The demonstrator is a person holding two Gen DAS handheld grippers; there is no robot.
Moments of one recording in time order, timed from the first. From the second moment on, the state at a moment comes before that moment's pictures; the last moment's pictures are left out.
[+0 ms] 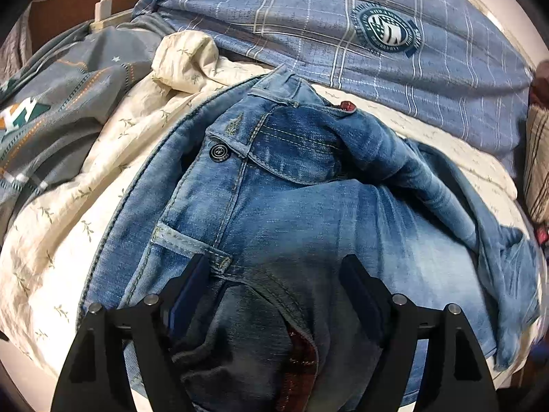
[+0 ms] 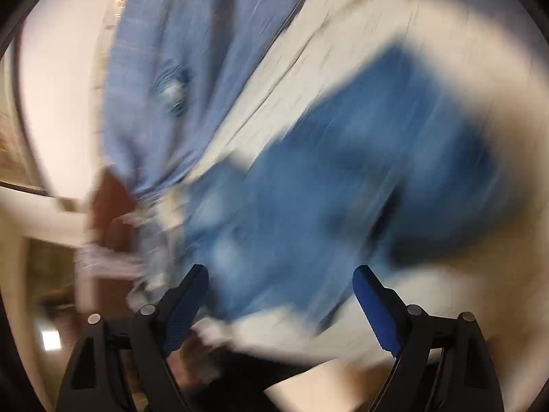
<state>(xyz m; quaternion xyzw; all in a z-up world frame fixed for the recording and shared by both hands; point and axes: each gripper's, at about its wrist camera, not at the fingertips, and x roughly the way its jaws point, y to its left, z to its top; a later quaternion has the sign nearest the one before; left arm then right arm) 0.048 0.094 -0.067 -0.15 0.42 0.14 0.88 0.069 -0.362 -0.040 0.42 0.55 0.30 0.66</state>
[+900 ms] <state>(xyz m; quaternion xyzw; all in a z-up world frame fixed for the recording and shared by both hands) 0.043 0.099 -0.069 -0.16 0.42 0.13 0.89 0.089 -0.320 -0.050 0.47 0.47 0.18 0.73</state>
